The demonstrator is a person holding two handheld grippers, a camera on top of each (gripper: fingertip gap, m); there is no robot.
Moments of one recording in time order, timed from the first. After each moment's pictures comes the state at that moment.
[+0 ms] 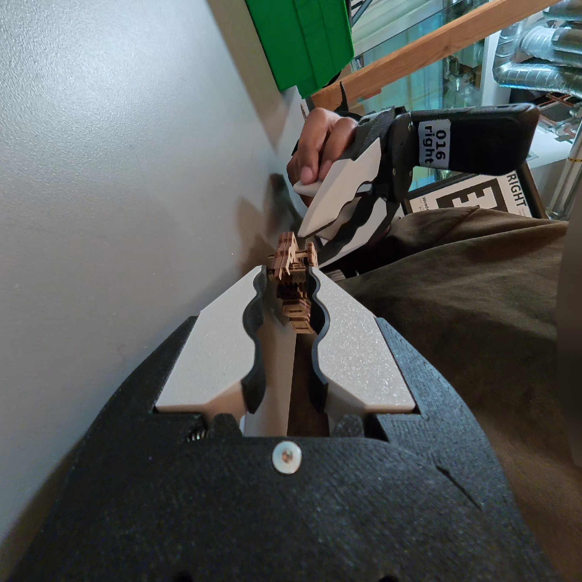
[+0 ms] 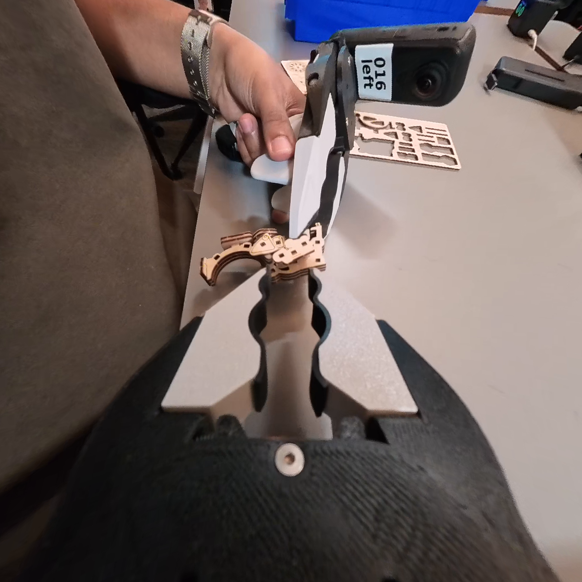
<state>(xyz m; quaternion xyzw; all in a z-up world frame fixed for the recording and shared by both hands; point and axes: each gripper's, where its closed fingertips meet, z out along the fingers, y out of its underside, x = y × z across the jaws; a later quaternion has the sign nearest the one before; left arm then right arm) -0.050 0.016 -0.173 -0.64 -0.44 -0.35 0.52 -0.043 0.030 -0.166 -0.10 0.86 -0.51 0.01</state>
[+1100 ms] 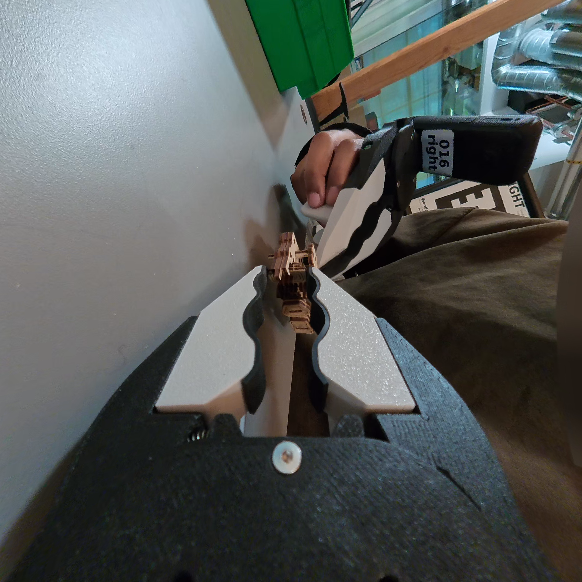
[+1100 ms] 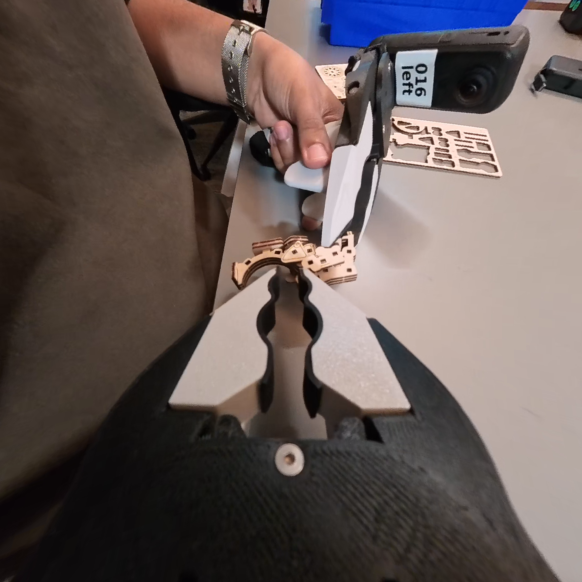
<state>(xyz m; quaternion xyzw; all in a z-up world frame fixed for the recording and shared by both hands) -0.050 0.016 -0.172 -0.64 -0.44 -0.35 0.52 -0.023 0.030 -0.163 -0.12 0.85 -0.50 0.05</state>
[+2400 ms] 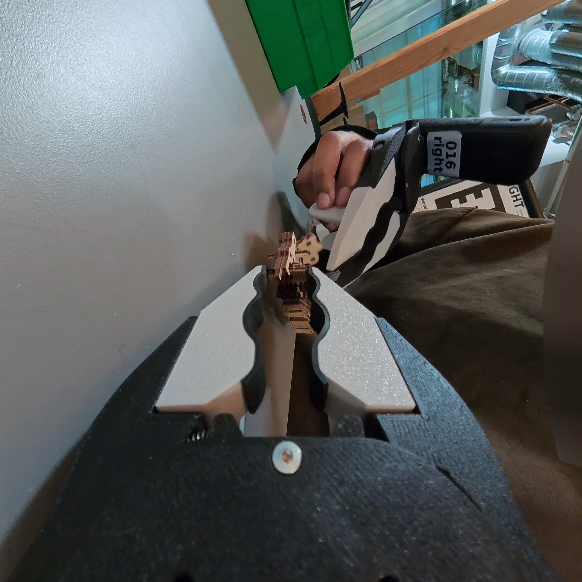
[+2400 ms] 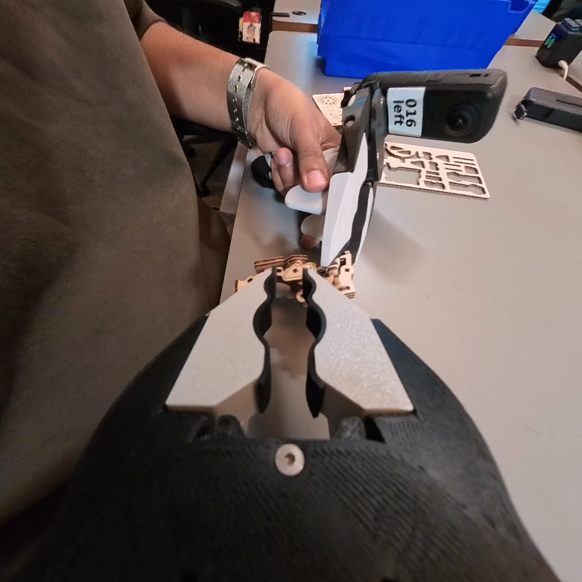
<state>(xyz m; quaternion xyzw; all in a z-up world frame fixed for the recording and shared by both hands) -0.050 0.015 -0.173 -0.64 -0.44 -0.36 0.52 -0.020 0.024 -0.151 -0.12 0.84 -0.53 0.05</state>
